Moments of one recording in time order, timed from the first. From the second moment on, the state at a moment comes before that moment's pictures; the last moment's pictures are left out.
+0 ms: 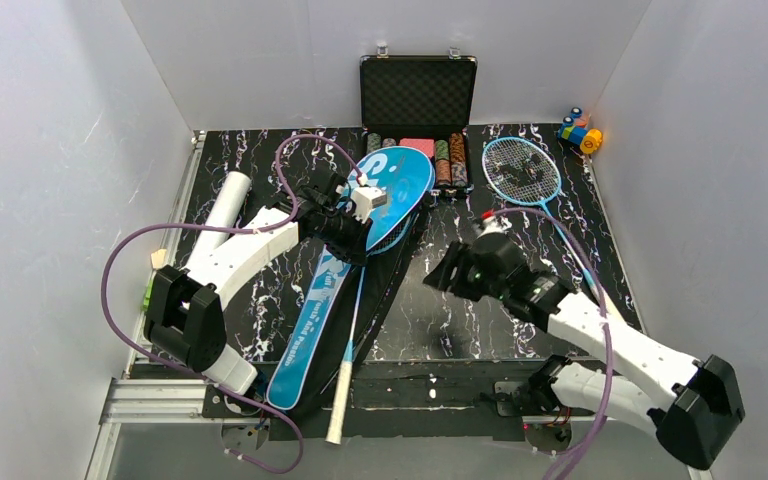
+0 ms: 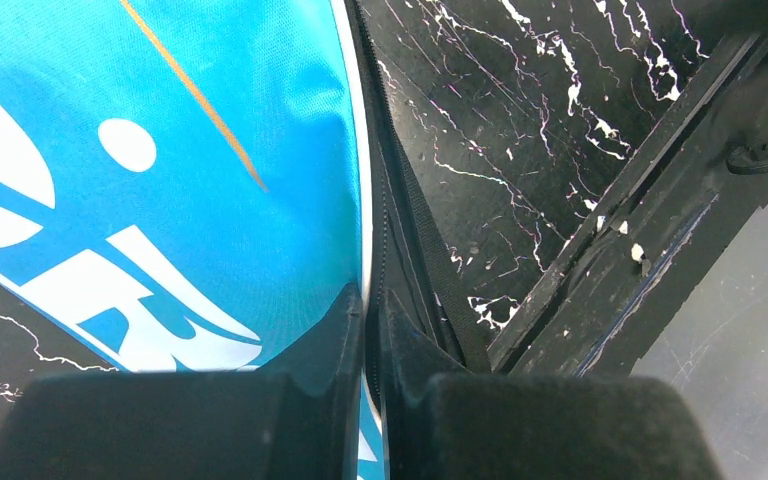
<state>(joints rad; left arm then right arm) -0.54 1.54 1.24 -0.73 0.47 0.13 0.83 0.97 0.66 -0.37 -0.01 0.92</state>
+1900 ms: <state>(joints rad) -0.50 1.52 1.28 -0.81 0.42 0.12 -0.09 1.82 1.21 -0.69 0.03 0.54</state>
